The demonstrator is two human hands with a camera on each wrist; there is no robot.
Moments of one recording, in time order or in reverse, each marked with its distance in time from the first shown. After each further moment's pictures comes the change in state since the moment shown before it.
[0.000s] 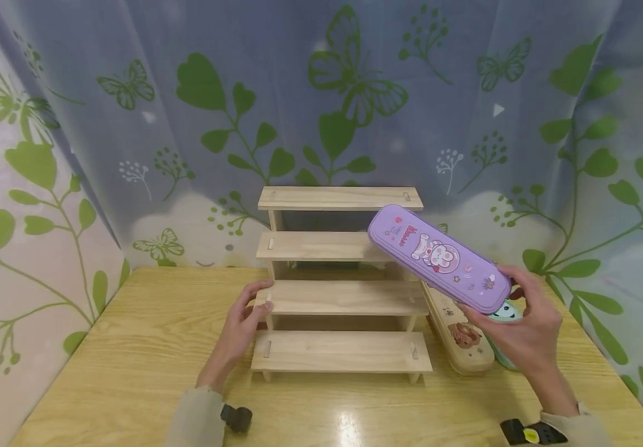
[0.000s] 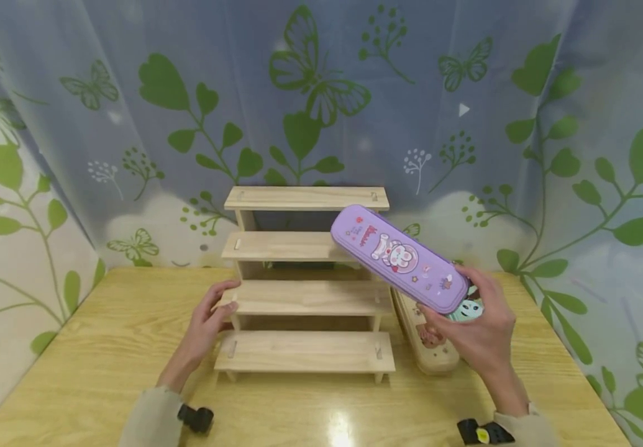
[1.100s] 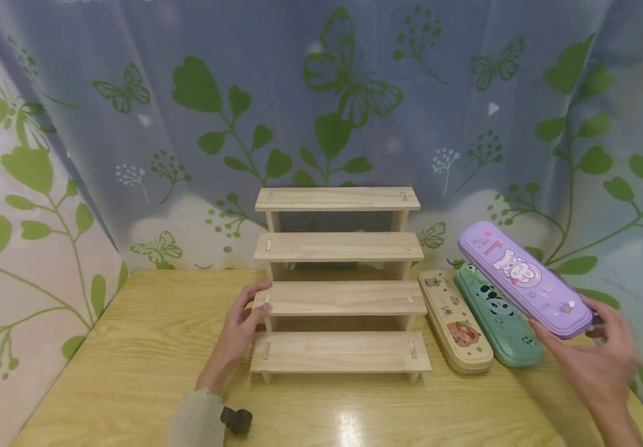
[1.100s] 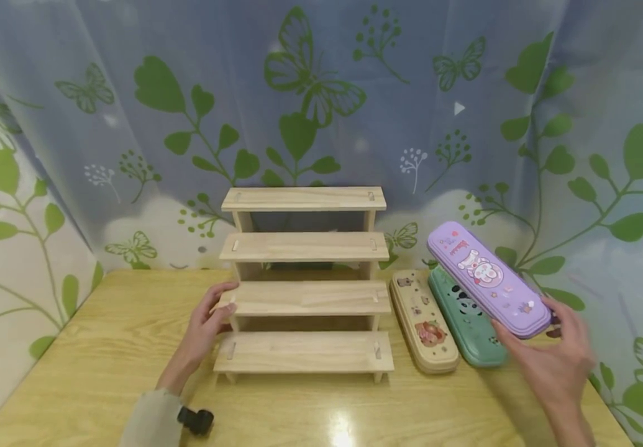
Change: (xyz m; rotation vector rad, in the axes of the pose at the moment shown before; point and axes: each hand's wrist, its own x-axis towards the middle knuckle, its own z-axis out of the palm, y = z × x) left_hand 0.000 -0.002 0.001 0.009 0.011 0.001; right_hand -0.045 0.044 -0.078 -0.348 0.132 0.357
